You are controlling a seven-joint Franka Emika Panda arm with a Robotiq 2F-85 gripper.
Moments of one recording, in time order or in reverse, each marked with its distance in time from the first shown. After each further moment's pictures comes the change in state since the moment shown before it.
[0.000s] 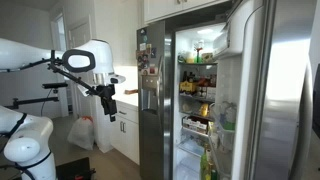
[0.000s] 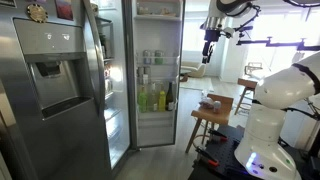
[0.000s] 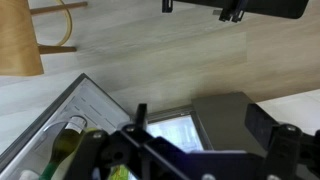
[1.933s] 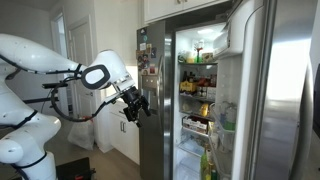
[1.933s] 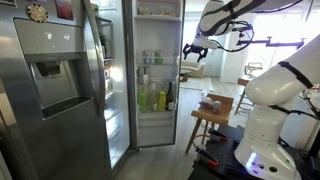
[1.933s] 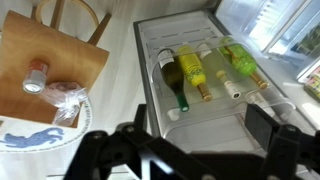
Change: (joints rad) arm -0.379 0.246 0.221 -0.047 -0.017 0.713 0.892
